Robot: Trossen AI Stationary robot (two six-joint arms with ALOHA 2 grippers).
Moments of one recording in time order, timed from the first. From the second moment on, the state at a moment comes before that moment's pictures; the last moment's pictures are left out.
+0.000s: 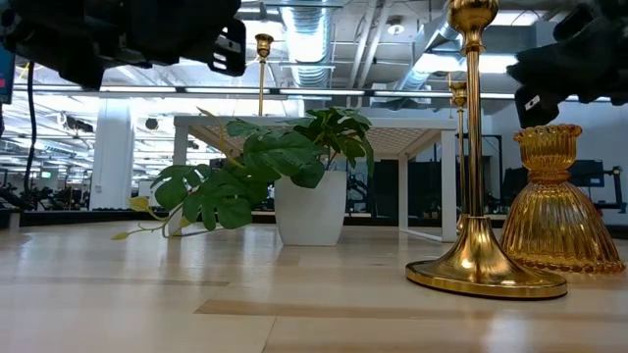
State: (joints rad) left arm -0.30 1.30 0.42 1.00 0.23 0.23; right arm 0.23 0.16 0.00 0.18 0.17 0.24
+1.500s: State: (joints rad) left arm -0.29 0.95 0.41 0.50 -0.26 0.26; right arm -0.20 0.70 0.01 0.53 0.55 0.26
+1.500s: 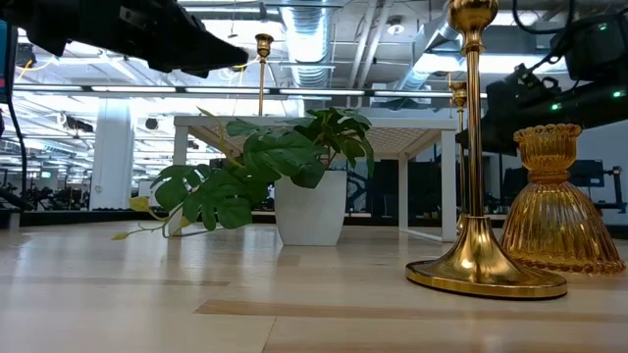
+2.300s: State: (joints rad) left arm -0.29 0.94 0.41 0.49 -0.27 0.25; right arm -0.24 0.95 0.06 0.68 0.54 0.23
